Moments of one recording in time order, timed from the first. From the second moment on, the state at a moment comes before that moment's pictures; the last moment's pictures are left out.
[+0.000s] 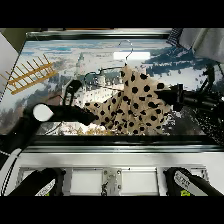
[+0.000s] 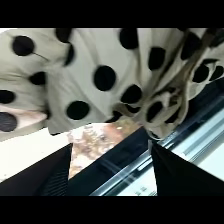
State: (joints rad) left arm -0.38 -0.96 0.81 1.07 -0.95 -1.26; right arm -0.34 -1.14 0.85 -0.05 1.49 0.04
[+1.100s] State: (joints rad) left arm -0.64 -1.26 0.73 0.93 -0.54 -1.58; right arm -0.34 -1.10 0.85 -0.03 1.44 0.06
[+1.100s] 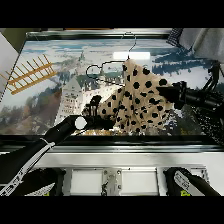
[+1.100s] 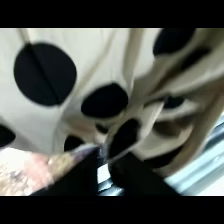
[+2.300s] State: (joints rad) left arm 0.07 -1.13 0.97 0.90 -1.04 -1.46; right arm -0.27 -0.97 0.85 -0.16 1.53 0.18
